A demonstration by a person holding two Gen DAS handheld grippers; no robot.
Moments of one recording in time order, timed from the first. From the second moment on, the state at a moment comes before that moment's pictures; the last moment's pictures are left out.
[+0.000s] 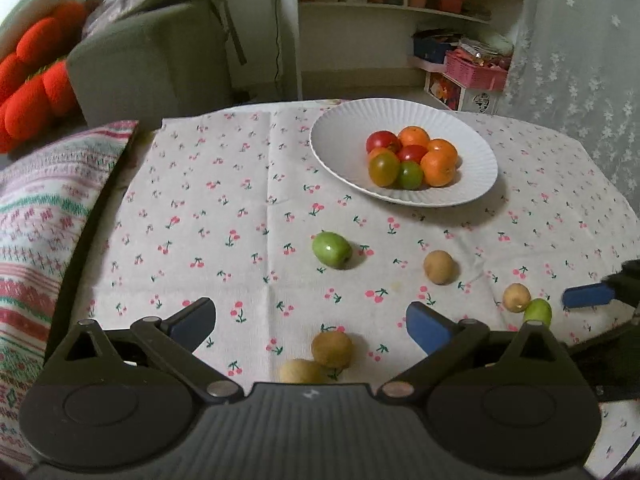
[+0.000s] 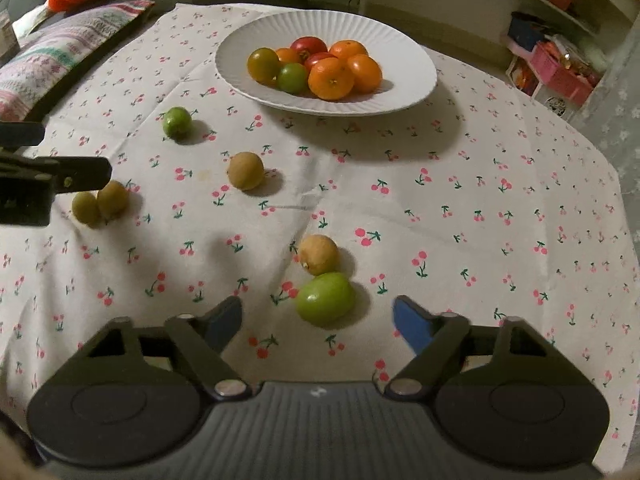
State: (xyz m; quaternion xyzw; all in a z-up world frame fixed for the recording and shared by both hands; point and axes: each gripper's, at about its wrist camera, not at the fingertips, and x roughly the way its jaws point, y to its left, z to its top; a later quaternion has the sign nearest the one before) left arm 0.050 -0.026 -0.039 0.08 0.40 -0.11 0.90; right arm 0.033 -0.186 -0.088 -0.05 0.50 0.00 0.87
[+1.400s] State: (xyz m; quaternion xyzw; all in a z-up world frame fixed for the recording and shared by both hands) left arm 0.093 -0.021 -0.040 0.01 0.41 -0.16 0.90; right arm 0.038 -0.215 -0.059 0.03 0.46 0.01 0.89
